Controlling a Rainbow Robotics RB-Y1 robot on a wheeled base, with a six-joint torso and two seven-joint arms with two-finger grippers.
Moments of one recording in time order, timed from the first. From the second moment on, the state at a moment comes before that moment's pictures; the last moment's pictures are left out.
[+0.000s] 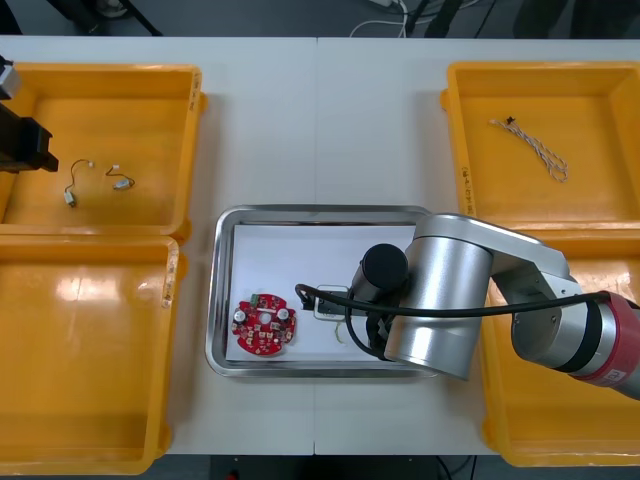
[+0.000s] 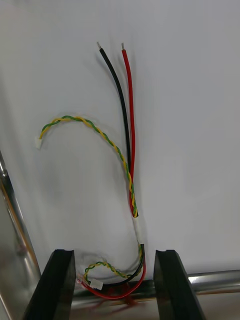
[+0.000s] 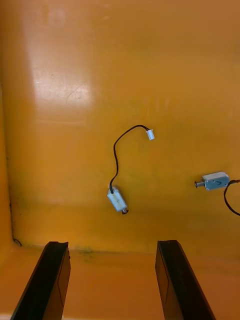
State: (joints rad) right arm -0.70 -0.61 0.98 -2.05 -0.50 1.65 1.75; left arm -0.76 0.77 0.10 -1.21 0.64 1.57 -1.58
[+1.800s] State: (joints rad) right arm -0.70 -0.70 0.11 -1.95 -0.80 1.92 1.72; left arm -0.76 0.75 -0.07 -0.94 0.74 1.21 -1.60
